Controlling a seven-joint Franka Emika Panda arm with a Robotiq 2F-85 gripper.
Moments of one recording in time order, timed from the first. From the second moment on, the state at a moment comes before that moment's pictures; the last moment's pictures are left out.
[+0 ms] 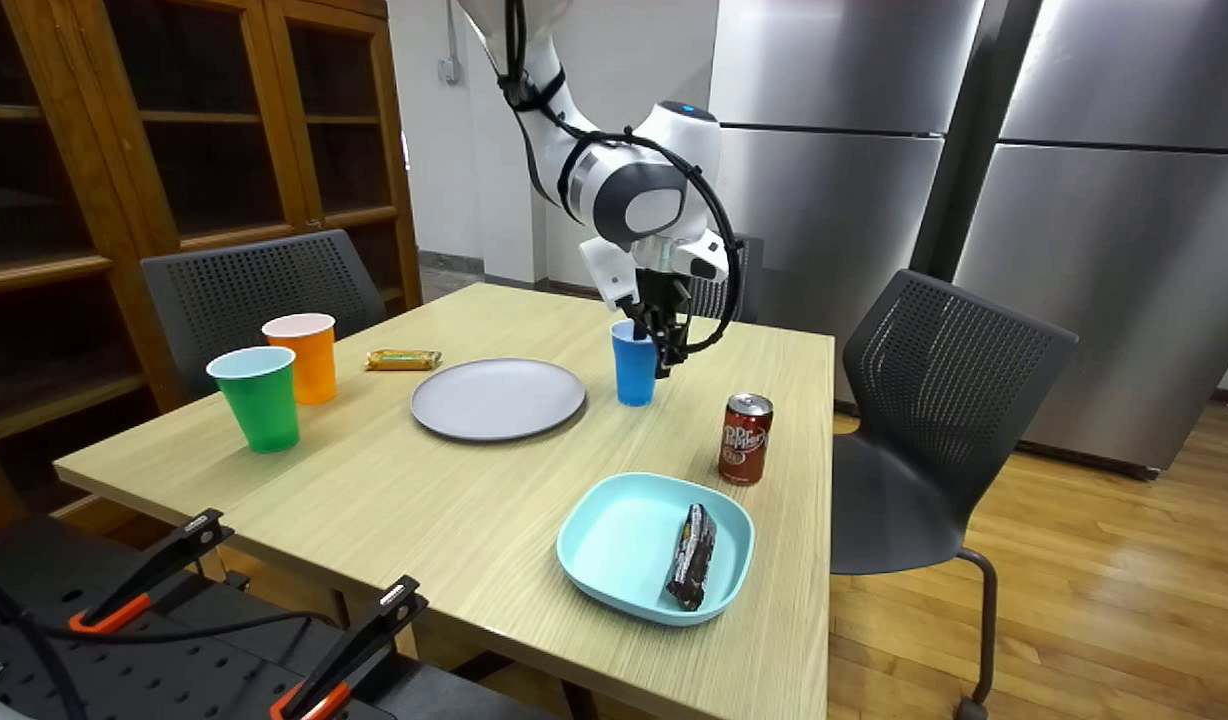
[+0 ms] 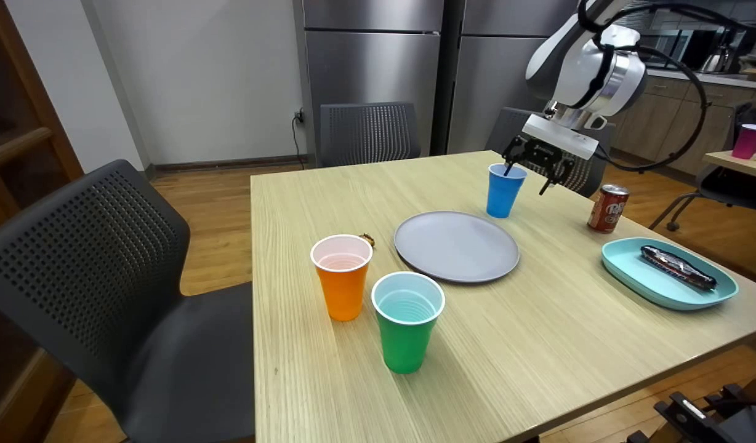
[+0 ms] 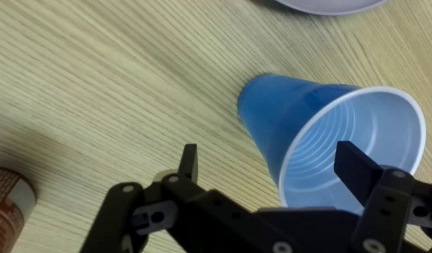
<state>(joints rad) -0.21 0.80 -0.05 -1.68 0.43 2.65 0.22</state>
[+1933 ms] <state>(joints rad) -0.20 0.70 -0.01 -1.77 0.42 2.66 0.09</state>
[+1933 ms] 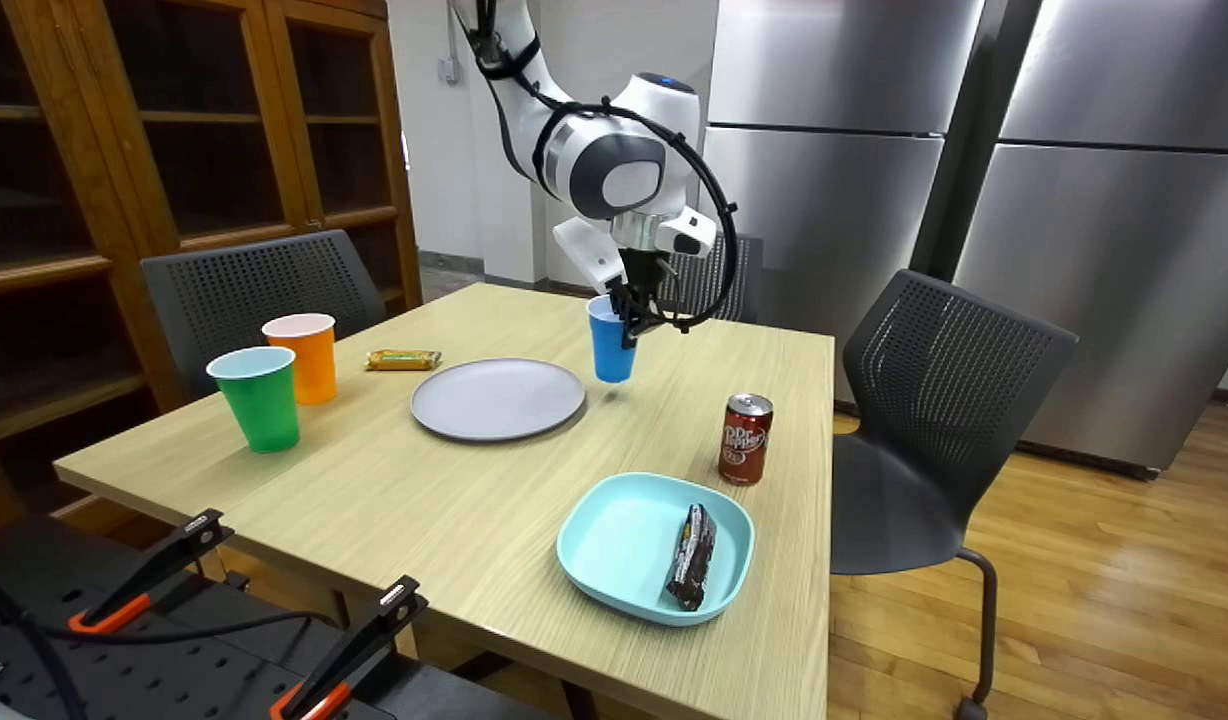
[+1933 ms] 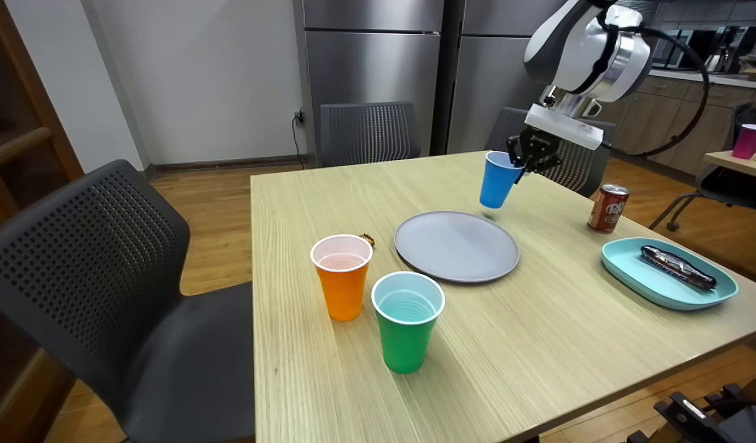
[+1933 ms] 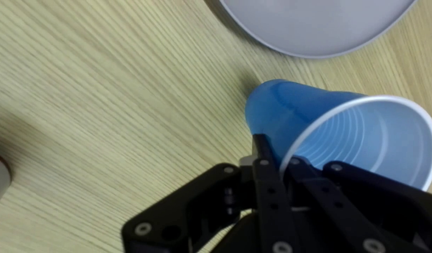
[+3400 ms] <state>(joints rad) -0.13 0.56 0.04 -2.06 0.29 2.66 -0.05</state>
